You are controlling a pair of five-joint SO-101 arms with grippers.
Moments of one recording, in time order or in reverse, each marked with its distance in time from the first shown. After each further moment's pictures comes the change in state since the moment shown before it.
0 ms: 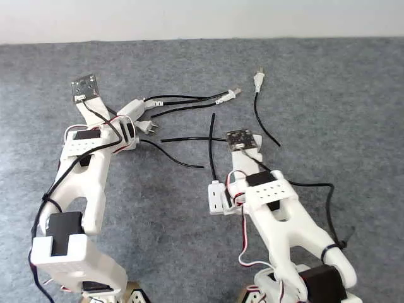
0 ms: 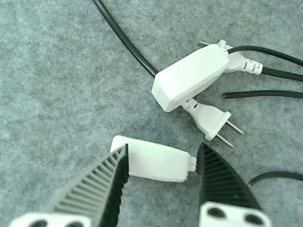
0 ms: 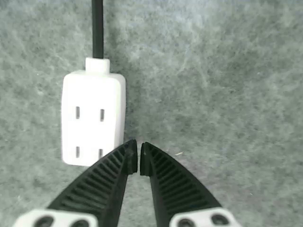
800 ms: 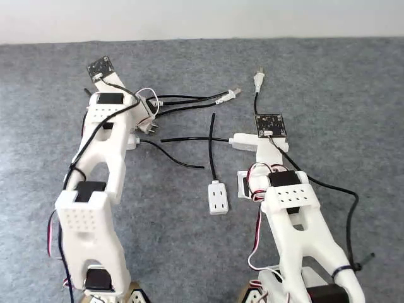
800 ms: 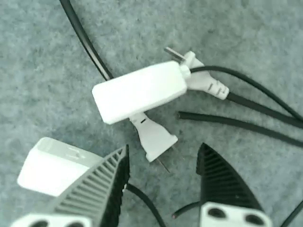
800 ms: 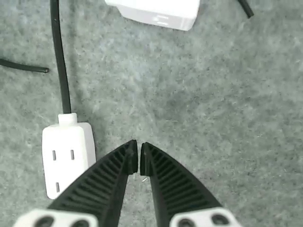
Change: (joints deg) left arm 6.9 26.7 -43.3 27.3 21.3; right arm 7.4 -7.9 0.0 -3.2 0.0
